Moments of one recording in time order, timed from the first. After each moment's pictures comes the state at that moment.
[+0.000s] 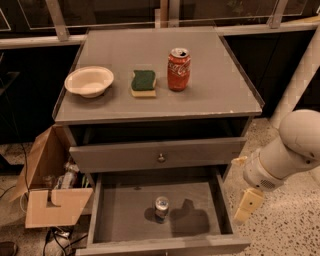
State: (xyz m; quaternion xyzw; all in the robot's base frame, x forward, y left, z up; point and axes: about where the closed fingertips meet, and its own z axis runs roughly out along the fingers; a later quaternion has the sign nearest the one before) arm 0.425 -0.224 0.682 -0.58 0.80 0.12 0.14
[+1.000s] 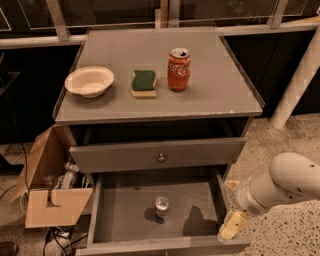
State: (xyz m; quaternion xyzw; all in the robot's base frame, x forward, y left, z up) arm 0.416 -0.213 0.583 -0.53 0.81 0.16 0.18
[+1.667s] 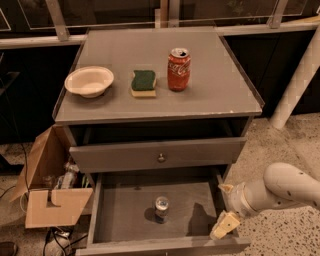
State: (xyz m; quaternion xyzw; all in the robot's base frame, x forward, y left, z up) arm 0.435 -0.207 0.529 -0.51 0.81 0.19 0.21
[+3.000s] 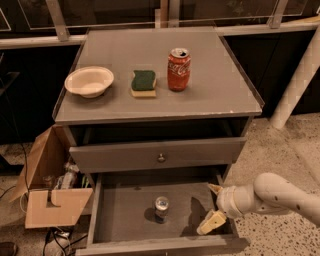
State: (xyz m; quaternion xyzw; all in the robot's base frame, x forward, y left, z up) arm 0.469 -0.180 0.476 -0.49 0.79 0.23 0.28
